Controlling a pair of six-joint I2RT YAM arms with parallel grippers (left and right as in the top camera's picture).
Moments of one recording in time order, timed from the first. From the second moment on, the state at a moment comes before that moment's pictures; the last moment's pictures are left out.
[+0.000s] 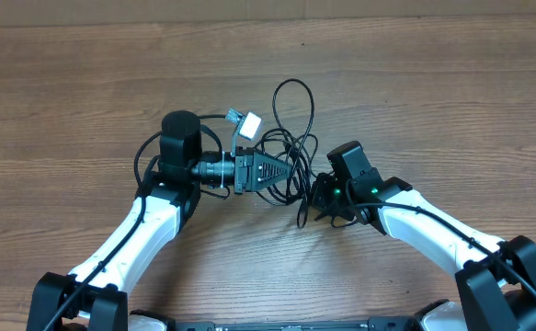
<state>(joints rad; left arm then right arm) -0.28 1.46 0.75 0.36 1.31 -0.66 0.49 1.56 0.75 -0.30 -0.25 0.90</state>
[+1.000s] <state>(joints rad) -0.22 1.46 0.87 -0.70 0.04 -0.76 0.48 1.52 0.75 -0.38 -0.25 0.91</state>
